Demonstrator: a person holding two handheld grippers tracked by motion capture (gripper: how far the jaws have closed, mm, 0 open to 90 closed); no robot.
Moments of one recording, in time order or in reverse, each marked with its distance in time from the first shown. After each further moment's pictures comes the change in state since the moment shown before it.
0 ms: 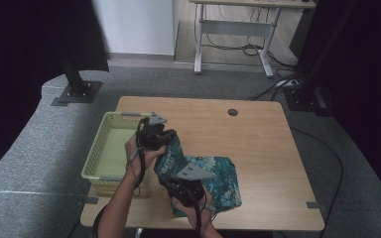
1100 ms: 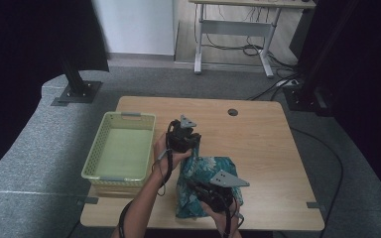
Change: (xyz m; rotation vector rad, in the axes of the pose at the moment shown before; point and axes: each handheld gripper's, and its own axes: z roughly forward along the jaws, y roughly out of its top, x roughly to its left) left arm -0.057 0.017 0.054 0.033 -0.060 0.068; right arm -0.041 -0.030 -0.060 -0.053 -0.057 0.041
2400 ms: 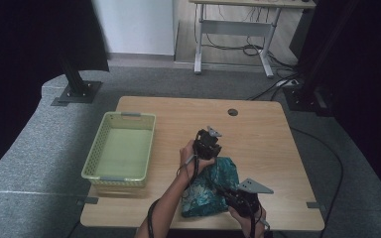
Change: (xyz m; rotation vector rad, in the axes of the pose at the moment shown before) left arm -0.040 -0.010 0.083 0.109 -0.057 0.015; right arm -0.064 -0.053 -0.041 0.106 -0.183 0.045
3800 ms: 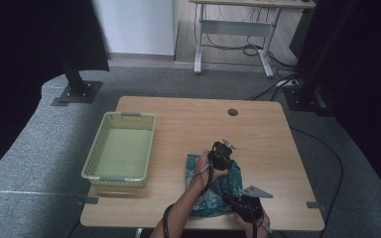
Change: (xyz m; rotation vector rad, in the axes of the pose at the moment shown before) left arm -0.036 -0.015 0.058 0.089 -0.036 0.027; right arm -0.027 -0.044 0.009 0.144 -0.105 0.078
